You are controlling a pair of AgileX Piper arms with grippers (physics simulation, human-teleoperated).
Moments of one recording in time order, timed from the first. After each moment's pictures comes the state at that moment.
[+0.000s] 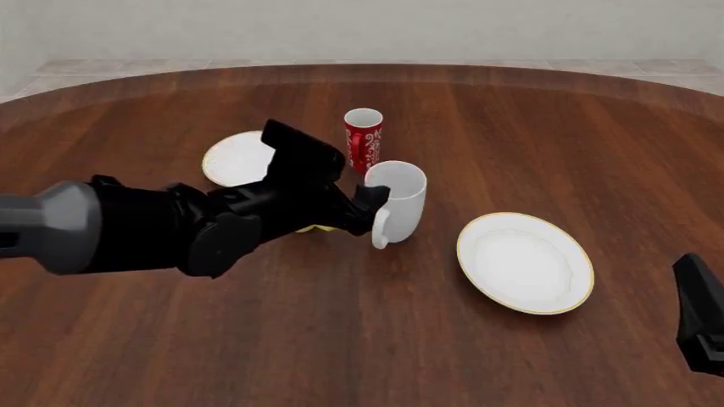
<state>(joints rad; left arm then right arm) -0.69 1.62 -0.83 -0.34 -0.02 -0.06 0.00 0.00 0.00 0.06</state>
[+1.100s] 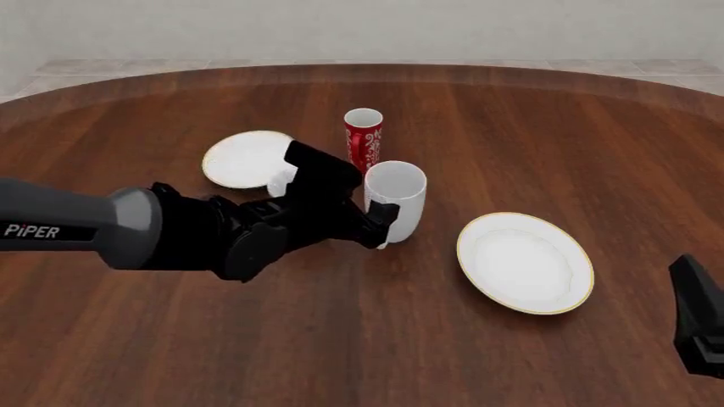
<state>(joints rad) -0.70 1.75 -0.87 -0.36 -0.07 -0.05 0.00 0.00 0.01 0.05</state>
